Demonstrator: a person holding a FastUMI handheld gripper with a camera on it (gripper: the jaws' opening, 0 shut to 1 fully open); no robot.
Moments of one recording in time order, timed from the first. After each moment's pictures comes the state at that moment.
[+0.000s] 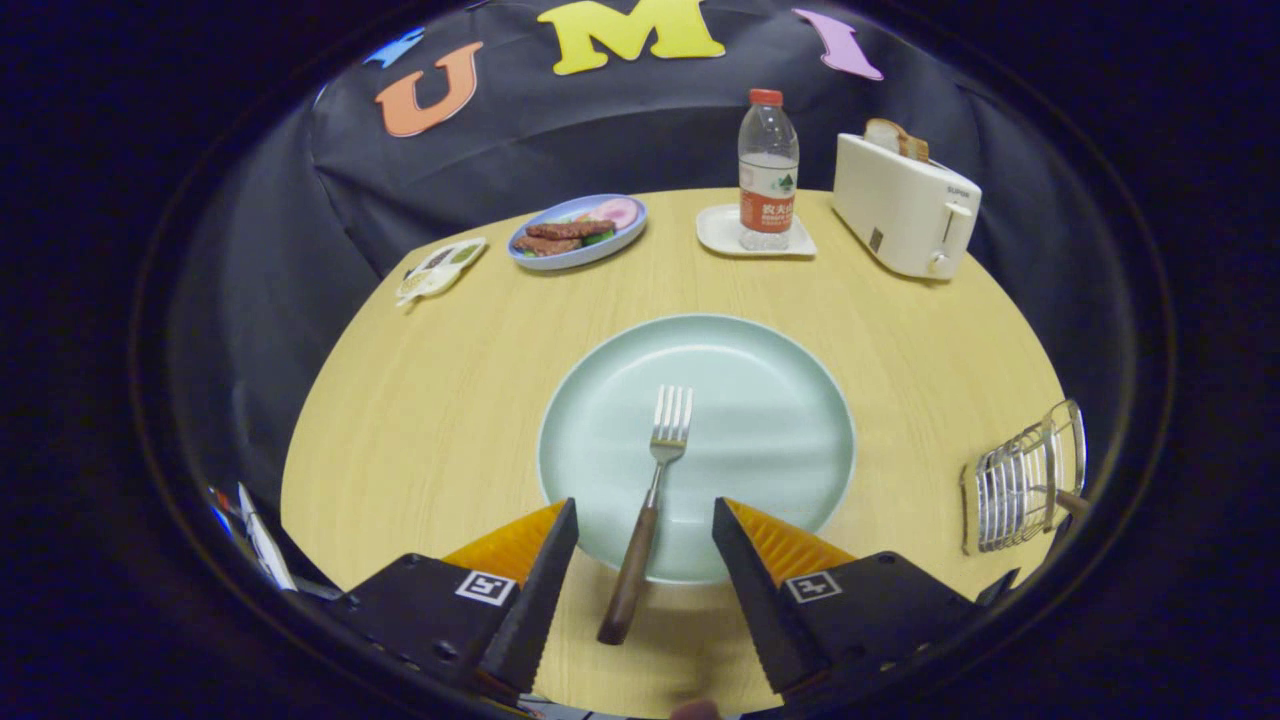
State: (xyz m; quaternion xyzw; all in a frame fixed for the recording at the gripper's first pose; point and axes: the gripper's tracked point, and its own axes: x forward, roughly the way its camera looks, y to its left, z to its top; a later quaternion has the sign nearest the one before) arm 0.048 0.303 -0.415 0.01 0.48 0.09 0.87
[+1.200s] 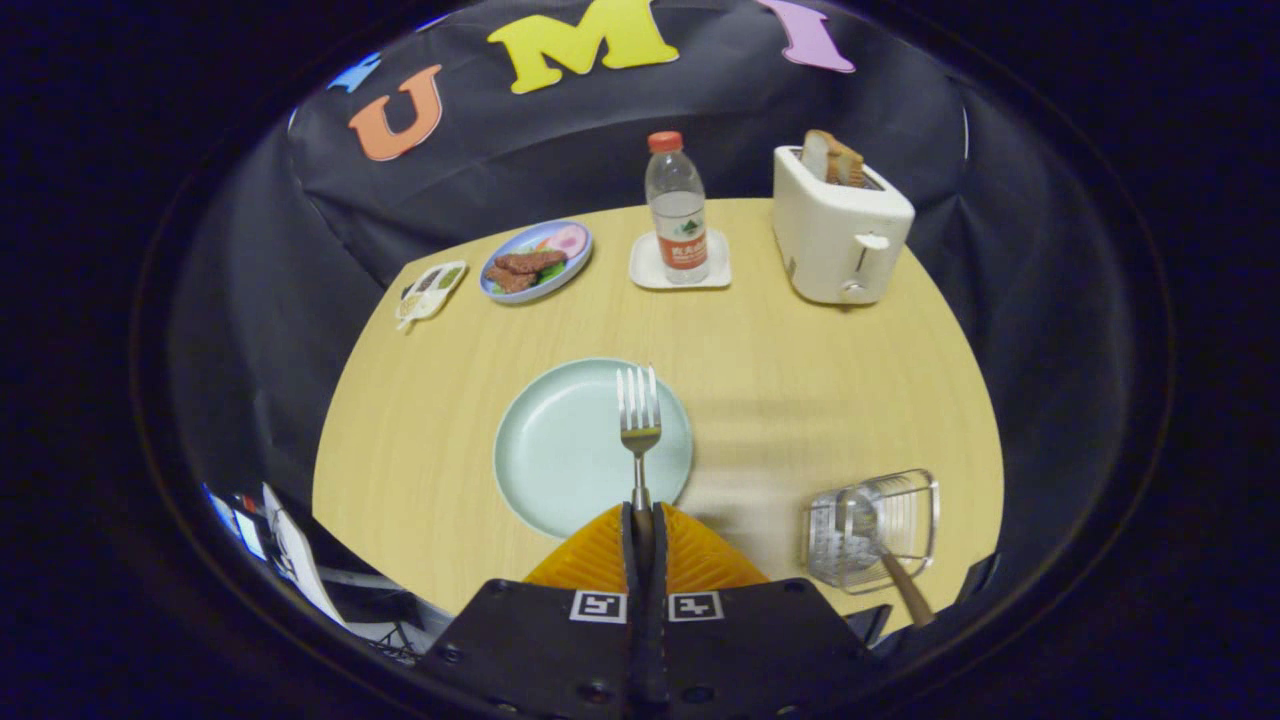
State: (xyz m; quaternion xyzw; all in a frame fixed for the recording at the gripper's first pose) arm 0.051 0.170 -0.288 0.02 0.53 0.10 0.84
